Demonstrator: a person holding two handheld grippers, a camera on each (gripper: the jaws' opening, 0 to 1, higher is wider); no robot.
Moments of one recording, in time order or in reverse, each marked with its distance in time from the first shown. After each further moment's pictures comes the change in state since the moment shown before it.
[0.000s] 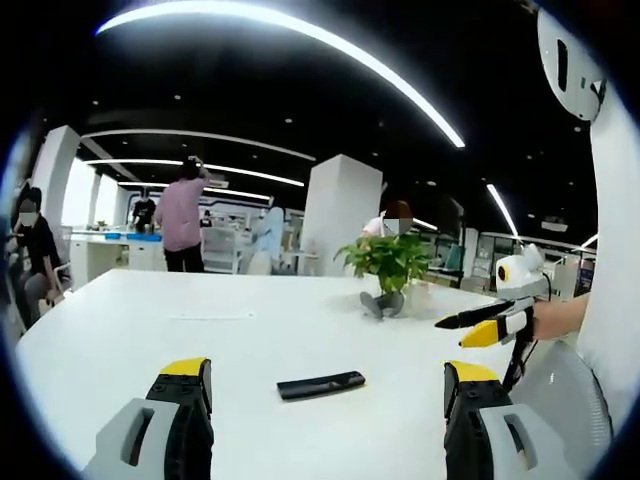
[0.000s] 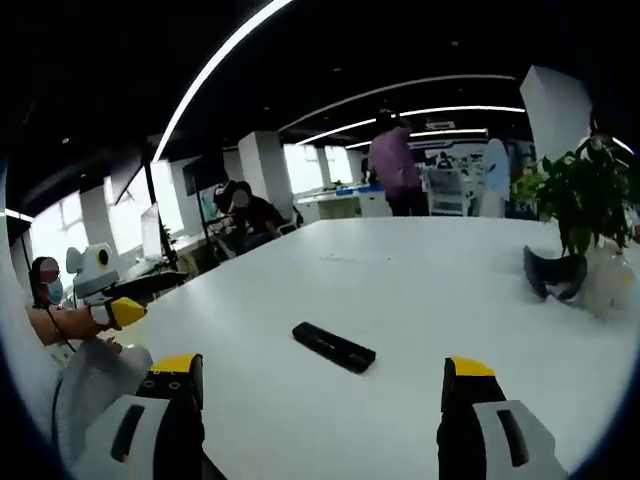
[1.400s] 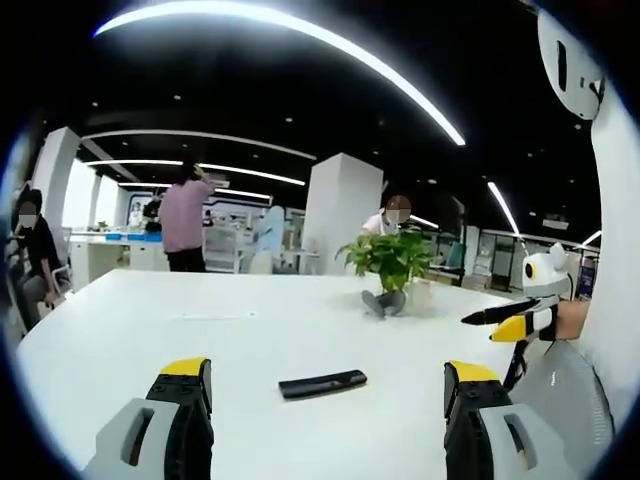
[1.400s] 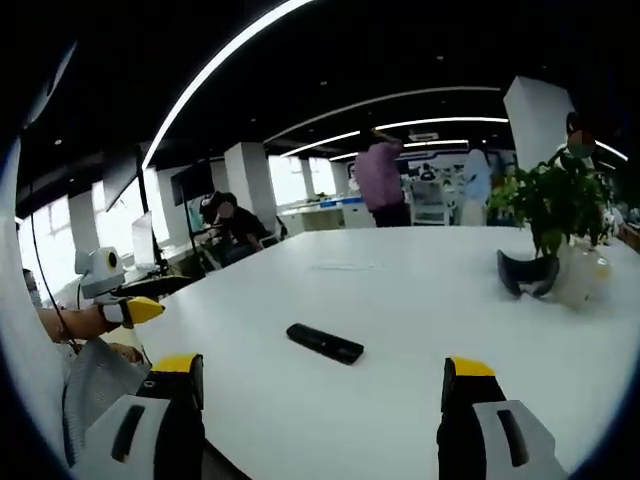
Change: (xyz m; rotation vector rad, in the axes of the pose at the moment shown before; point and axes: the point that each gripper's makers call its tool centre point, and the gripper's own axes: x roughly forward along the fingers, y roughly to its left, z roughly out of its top) left arm -0.002 0.006 -0.005 0.008 0.005 0.004; right arm -0.035 0.002 -0.001 0.010 -0.058 -0.078
